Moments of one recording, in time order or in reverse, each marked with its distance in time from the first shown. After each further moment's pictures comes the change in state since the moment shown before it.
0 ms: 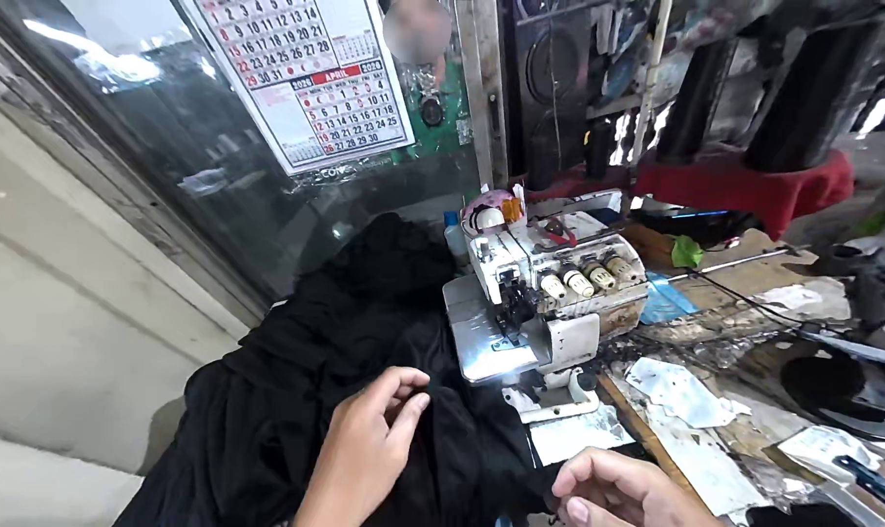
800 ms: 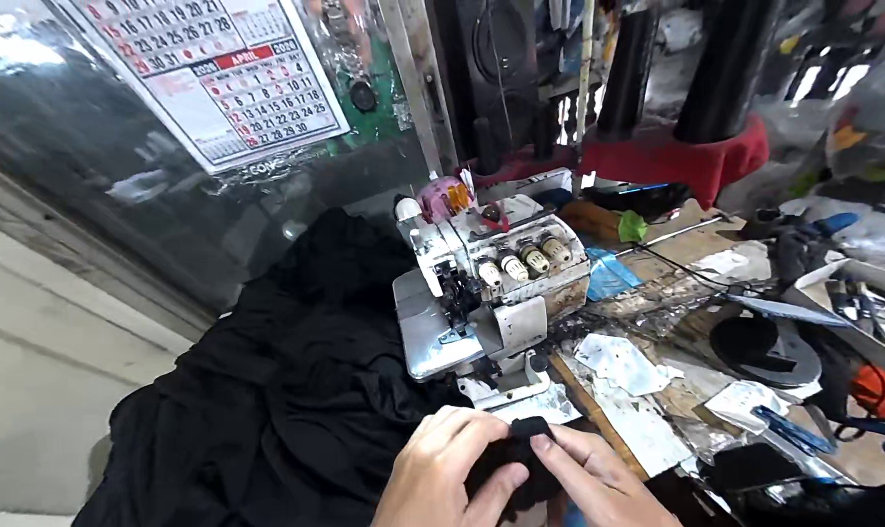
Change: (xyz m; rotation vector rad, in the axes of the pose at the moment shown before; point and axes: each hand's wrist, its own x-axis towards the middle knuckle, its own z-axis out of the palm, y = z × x) left_hand -0.025 0.078 0.071 -0.063 -0.329 0.306; right_hand -0.003 0.014 0.005 0.191 0.243 -0.001
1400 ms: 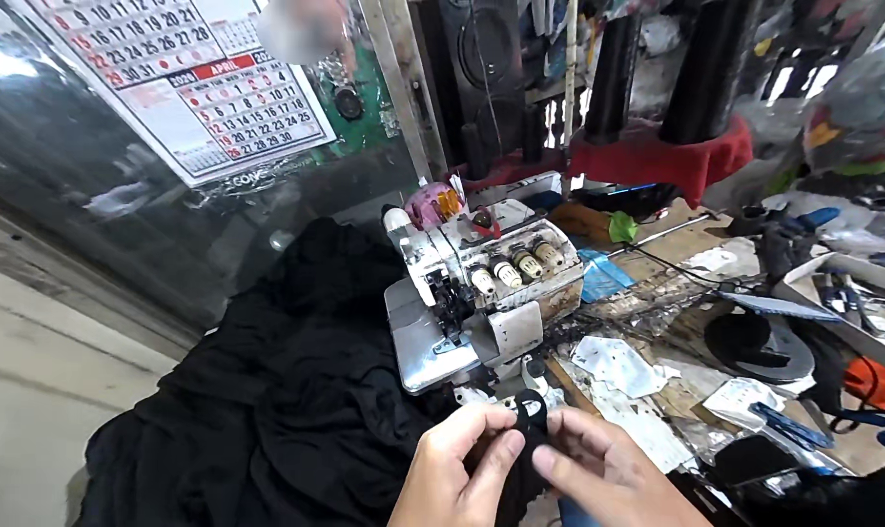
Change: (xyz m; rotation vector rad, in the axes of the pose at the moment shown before) left_hand 0.024 0.008 0.007 -0.527 0.036 -0.057; right_hand 0.007 -0.009 -0.011 -0.016 0.070 -0.056
